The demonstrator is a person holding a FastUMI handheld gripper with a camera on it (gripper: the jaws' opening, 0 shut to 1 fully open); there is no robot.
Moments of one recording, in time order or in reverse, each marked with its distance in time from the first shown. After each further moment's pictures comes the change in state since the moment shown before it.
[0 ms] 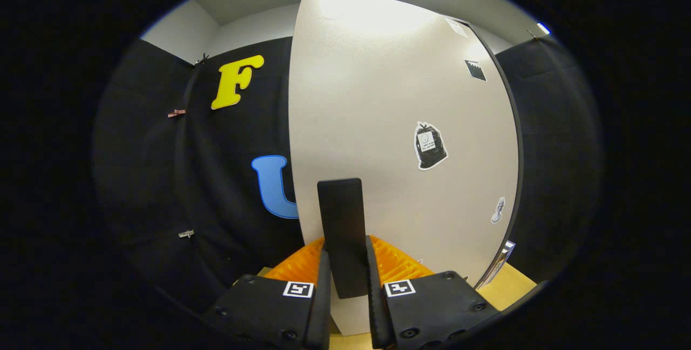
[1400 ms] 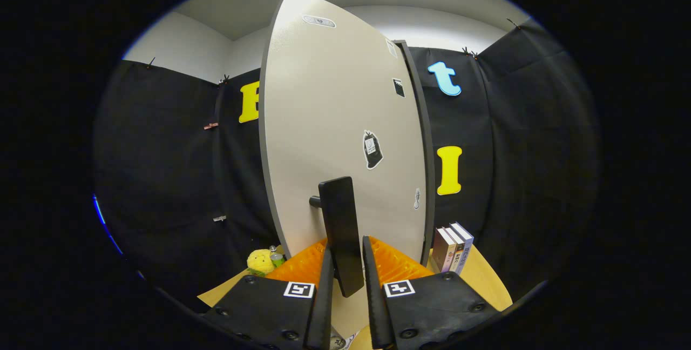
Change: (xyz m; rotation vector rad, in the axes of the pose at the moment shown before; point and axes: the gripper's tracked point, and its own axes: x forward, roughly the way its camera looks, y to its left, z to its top) arm -0.165 -0.157 0.017 0.022 0.016 0.155
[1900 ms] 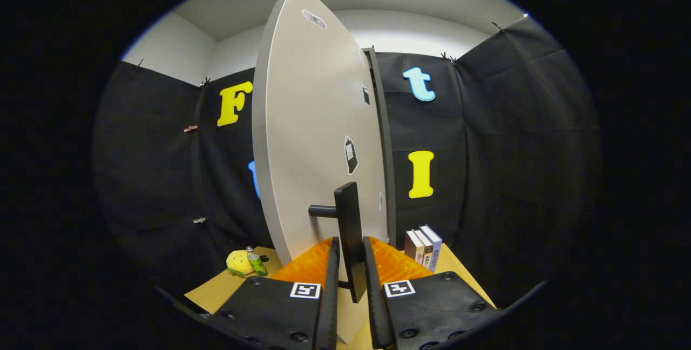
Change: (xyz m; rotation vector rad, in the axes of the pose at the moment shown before) arm -0.011 -0.056 0.012 -0.001 -0.026 -0.118
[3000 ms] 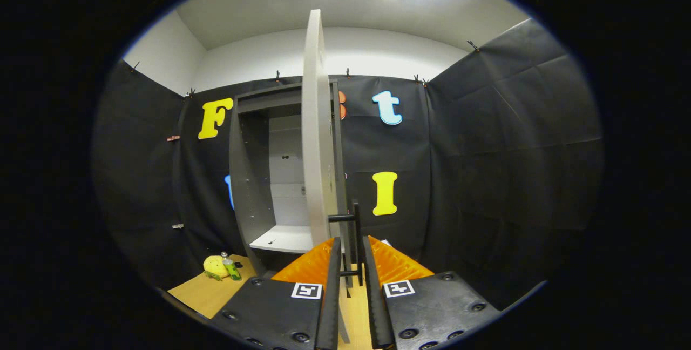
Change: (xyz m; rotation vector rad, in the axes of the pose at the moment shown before) arm -0.072 -0.041 0.038 -0.039 -0.111 -0.088
